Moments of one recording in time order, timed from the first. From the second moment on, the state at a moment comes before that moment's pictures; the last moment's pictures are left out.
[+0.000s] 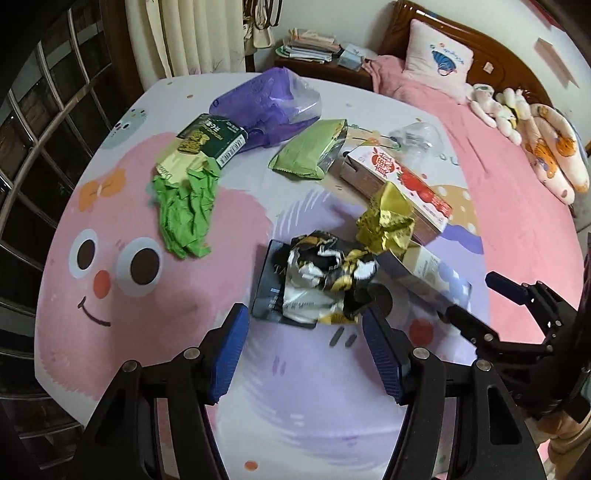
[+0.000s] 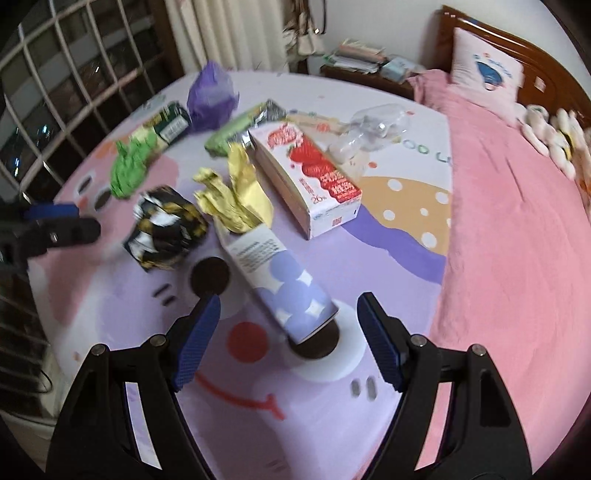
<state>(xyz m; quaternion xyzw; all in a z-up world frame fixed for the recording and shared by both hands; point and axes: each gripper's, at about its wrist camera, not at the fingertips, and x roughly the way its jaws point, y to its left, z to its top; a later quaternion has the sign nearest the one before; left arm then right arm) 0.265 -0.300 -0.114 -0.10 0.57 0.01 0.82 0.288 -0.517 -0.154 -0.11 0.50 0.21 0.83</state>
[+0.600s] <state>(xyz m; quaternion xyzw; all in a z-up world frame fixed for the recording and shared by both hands) 0.338 -0.327 -0.161 -0.11 0.60 0.01 0.79 0.305 -0.501 -0.186 -0.14 0.52 0.30 0.79</state>
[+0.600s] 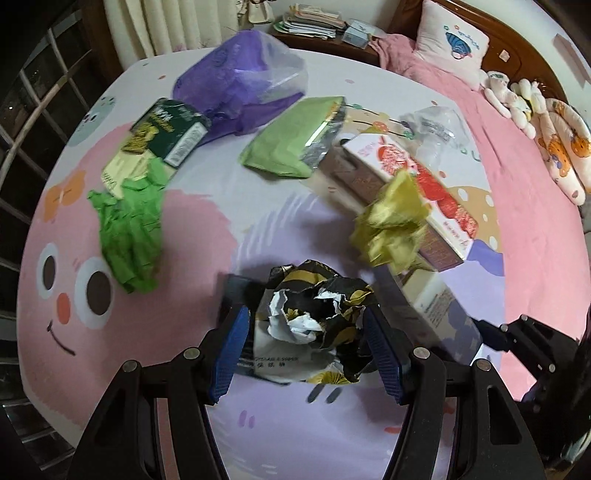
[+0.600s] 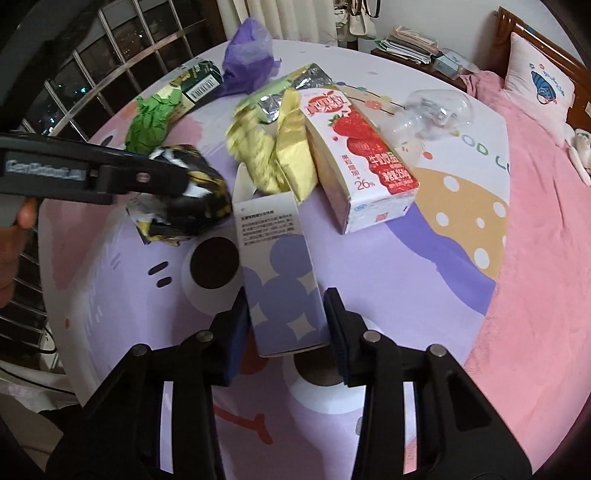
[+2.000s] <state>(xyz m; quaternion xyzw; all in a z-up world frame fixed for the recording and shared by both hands) 0.317 -0.328 -0.162 -0.11 0.59 -0.03 0.80 0.245 -0.519 -0.150 -0.09 0.52 0.30 0.80</state>
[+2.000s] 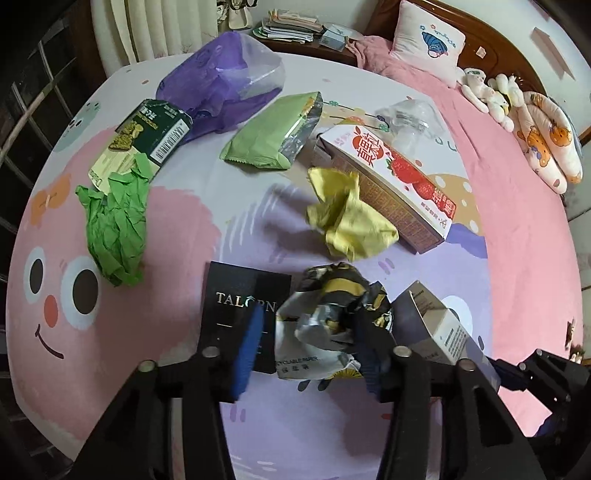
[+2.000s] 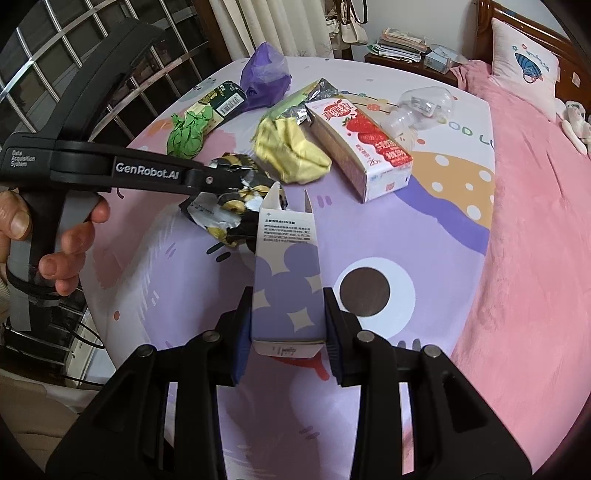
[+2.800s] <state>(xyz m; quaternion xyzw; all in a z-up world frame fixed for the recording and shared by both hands) 0.292 -0.351 -0.164 -0.08 0.58 -0.09 0.80 0.224 -0.522 -0.151 -0.05 0.52 0.26 0.81</state>
